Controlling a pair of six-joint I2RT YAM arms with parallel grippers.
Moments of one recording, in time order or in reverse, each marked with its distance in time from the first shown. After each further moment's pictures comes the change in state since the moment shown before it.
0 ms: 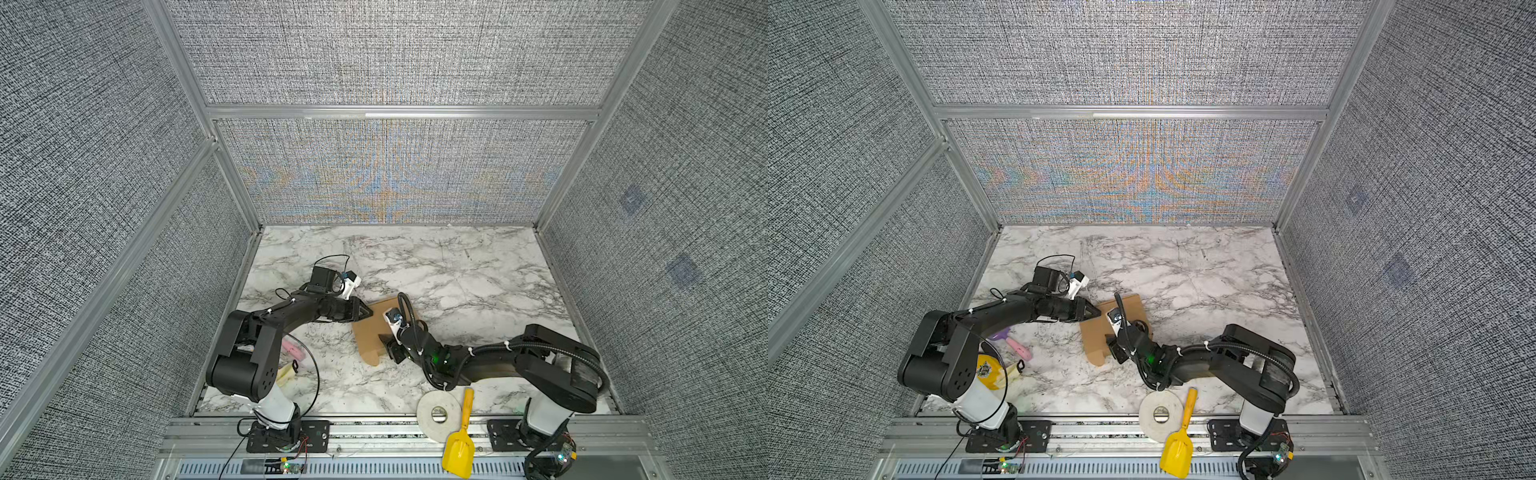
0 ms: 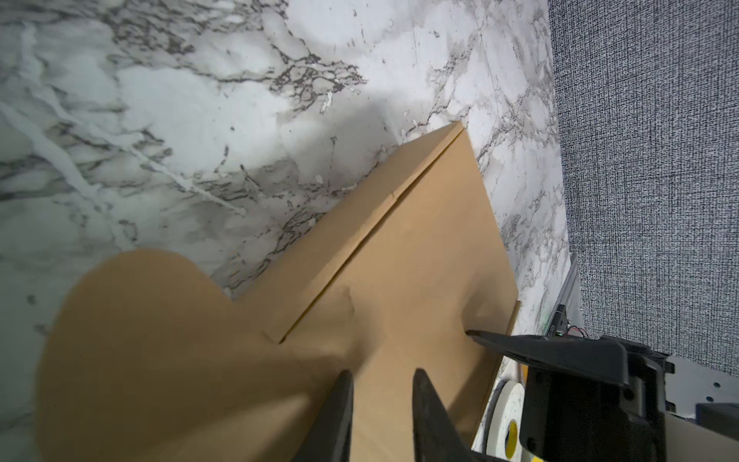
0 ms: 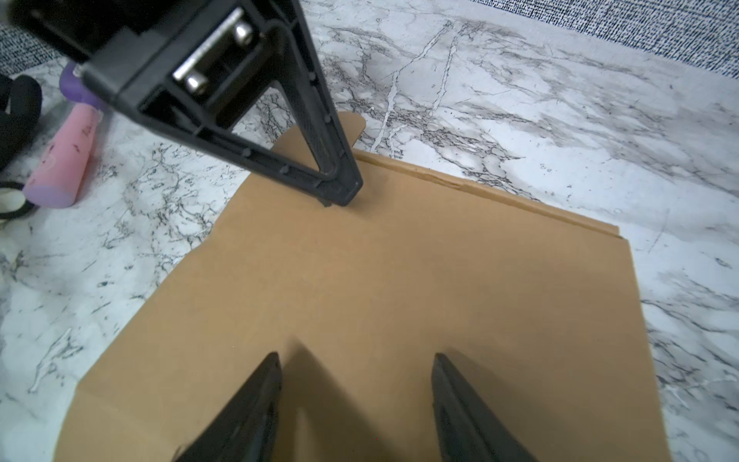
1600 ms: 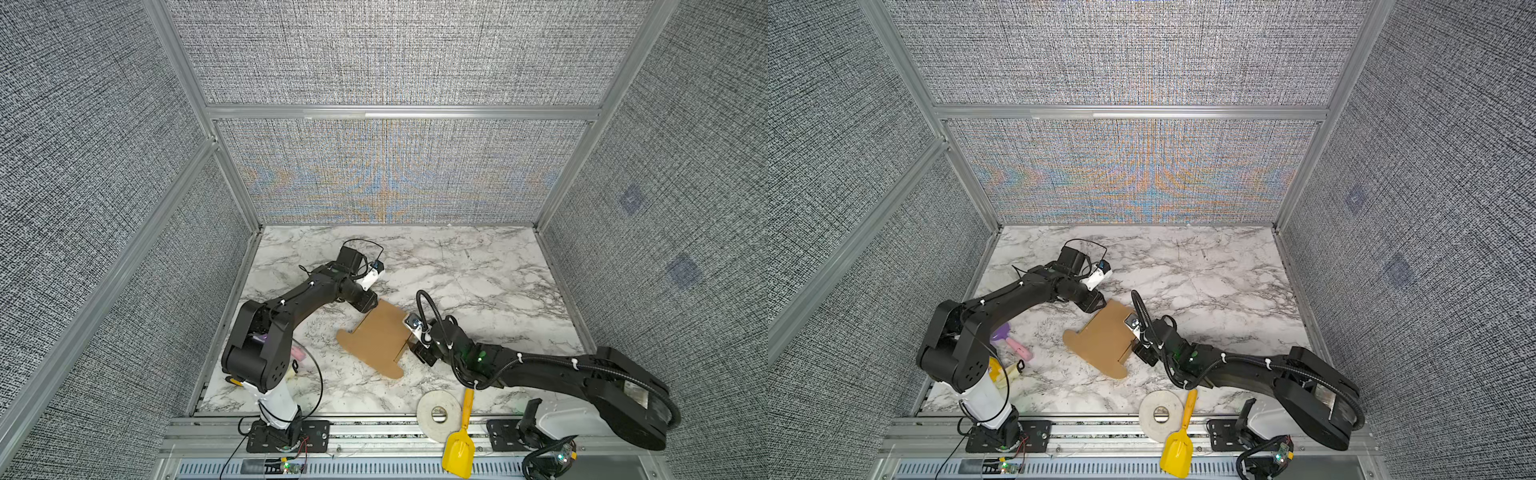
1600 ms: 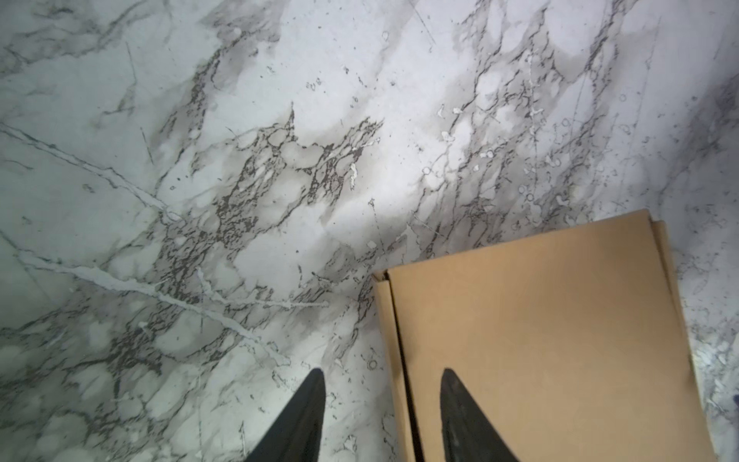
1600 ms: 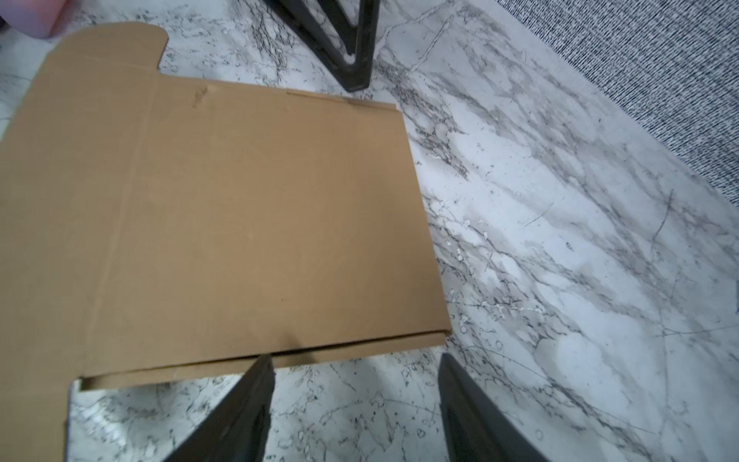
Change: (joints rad) left arm -0.167 0.066 0.322 -0.316 -0.461 0.526; right arm -0.106 -0.364 -0.109 -0.327 -0.105 -0.319
